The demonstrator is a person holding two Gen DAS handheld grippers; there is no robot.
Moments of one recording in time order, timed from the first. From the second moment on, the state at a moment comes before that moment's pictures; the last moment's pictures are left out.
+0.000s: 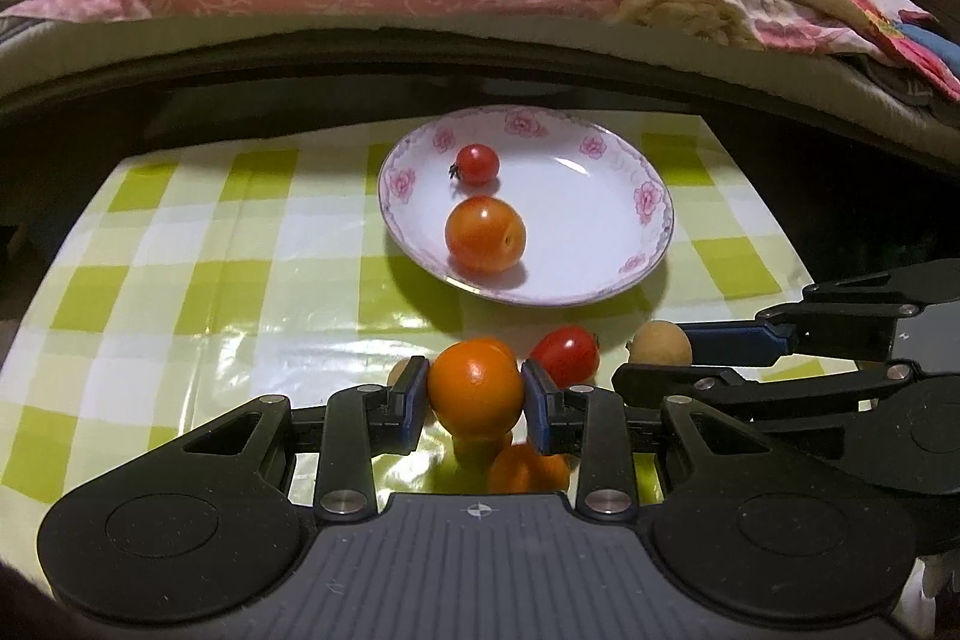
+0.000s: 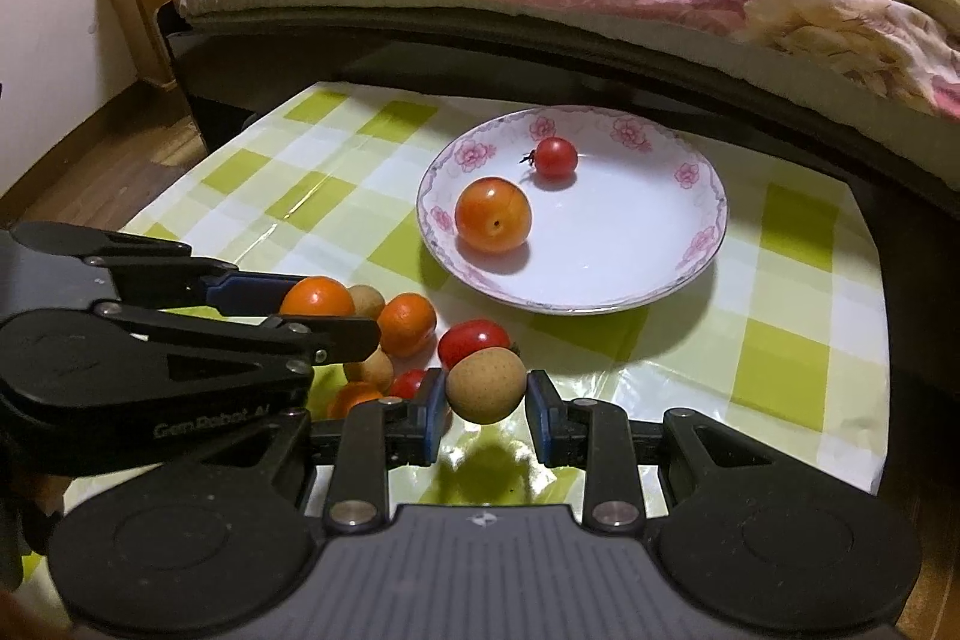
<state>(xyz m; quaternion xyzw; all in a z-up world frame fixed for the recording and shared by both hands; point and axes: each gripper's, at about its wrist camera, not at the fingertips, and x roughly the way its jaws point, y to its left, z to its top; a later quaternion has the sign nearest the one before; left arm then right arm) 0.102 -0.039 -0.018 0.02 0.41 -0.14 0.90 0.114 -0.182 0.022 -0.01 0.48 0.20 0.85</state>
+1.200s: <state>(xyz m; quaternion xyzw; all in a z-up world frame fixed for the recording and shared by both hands) 0.177 -0.058 -0.030 0.01 0.41 -0.14 0.90 0.179 -0.200 0.002 -0.01 0.47 0.16 0.87</state>
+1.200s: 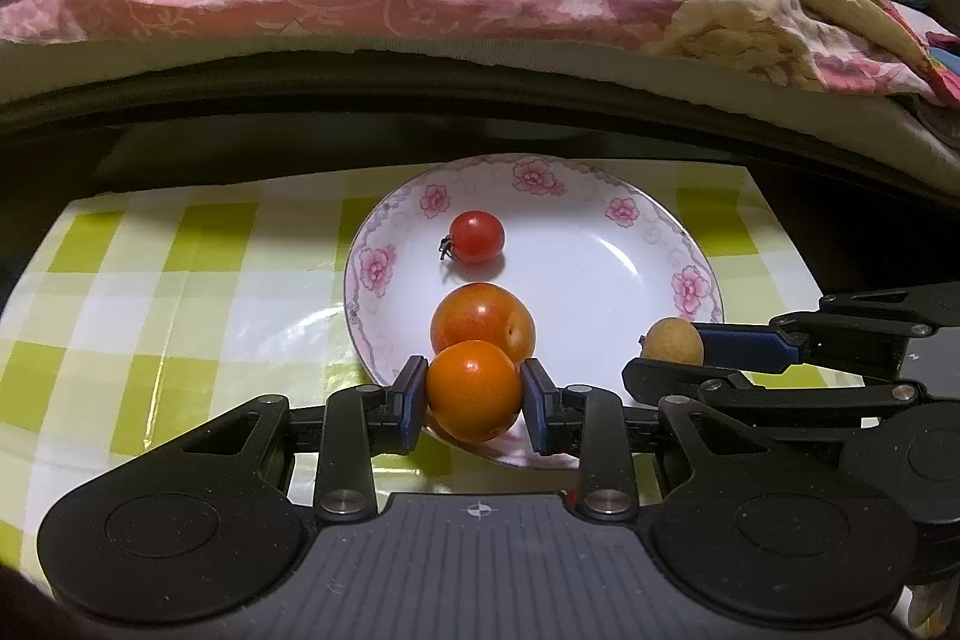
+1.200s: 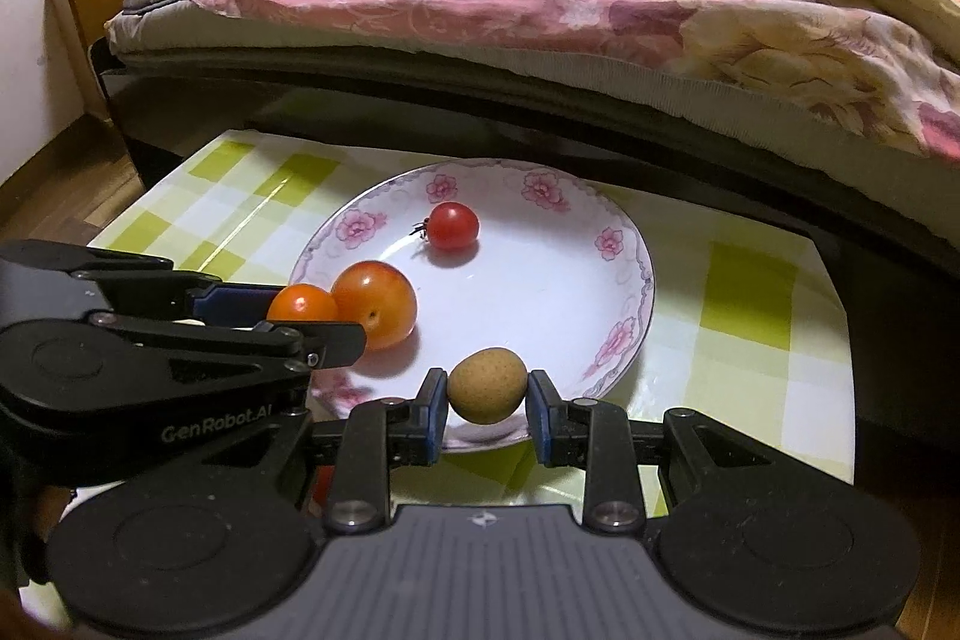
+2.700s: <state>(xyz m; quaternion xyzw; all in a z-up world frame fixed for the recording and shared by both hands) 0.148 -0.047 0.023 0.02 0.37 -0.12 0.92 0.170 -0.205 0.047 0.00 0.42 0.14 0.90</state>
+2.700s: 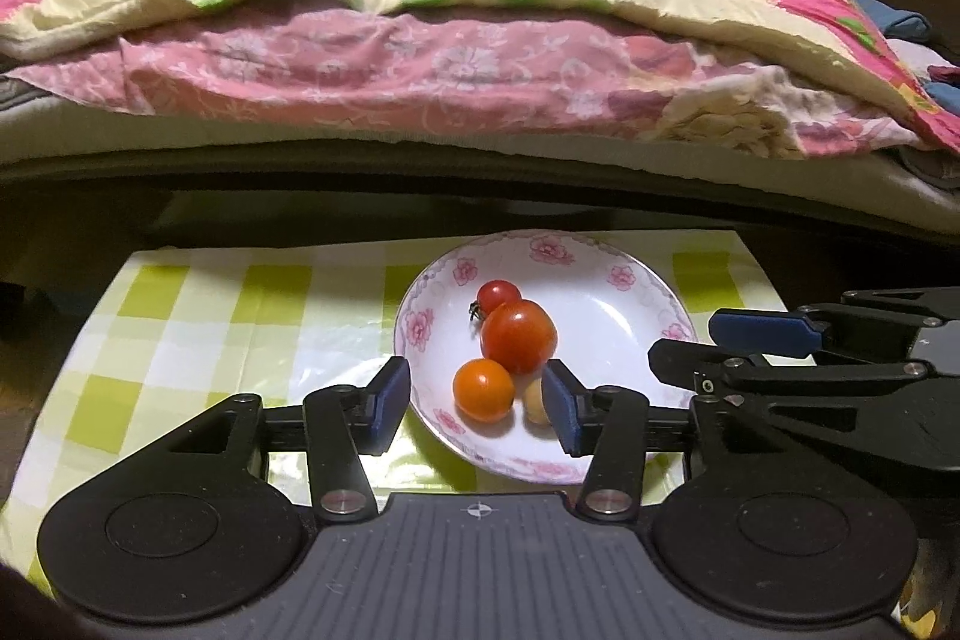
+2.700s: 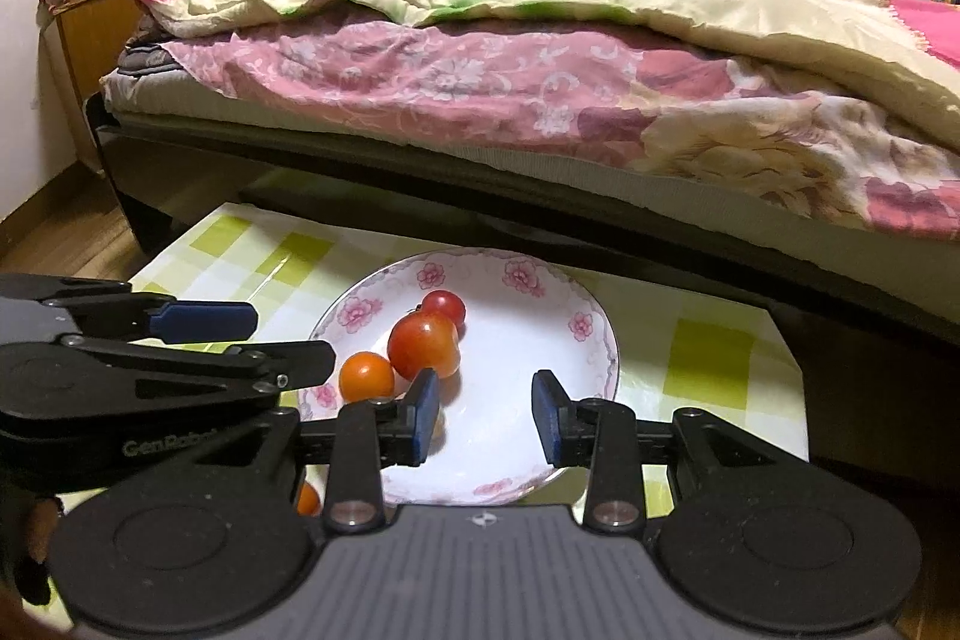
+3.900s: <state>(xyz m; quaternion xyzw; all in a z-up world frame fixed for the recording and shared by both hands) 0.067 -0.037 0.035 0.03 0.37 -0.12 0.92 0.086 -0.200 0.068 0.02 0.44 0.13 0.89</state>
